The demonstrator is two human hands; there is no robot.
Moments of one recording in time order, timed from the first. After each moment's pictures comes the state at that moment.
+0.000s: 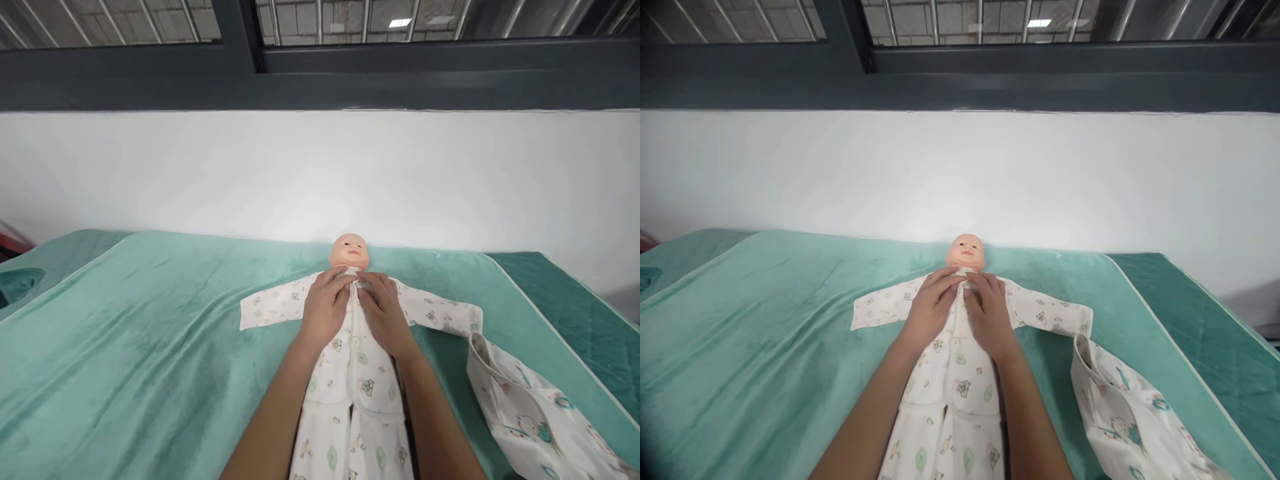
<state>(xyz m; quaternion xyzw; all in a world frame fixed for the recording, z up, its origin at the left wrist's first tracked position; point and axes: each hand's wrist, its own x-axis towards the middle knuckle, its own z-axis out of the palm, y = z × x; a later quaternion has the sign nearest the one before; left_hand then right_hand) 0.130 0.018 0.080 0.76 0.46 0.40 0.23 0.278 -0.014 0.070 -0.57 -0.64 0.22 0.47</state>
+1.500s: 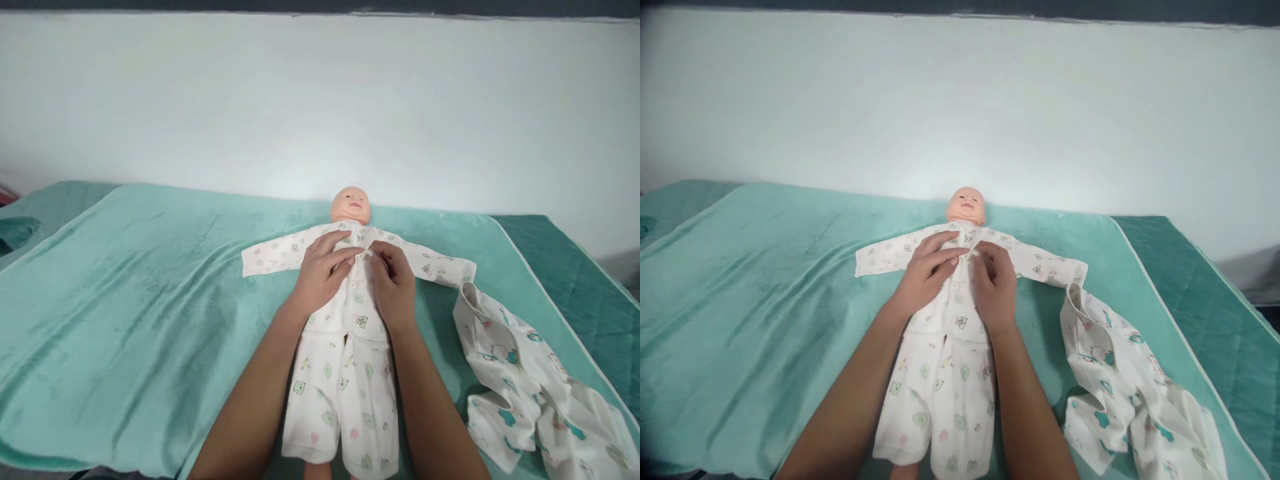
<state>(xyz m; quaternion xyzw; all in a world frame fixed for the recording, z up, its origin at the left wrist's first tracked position) 0.114 -0.016 0.077 0.81 0.40 0.38 0.20 0.269 -0.059 0.062 -0.56 -0.52 0.23 0.61</state>
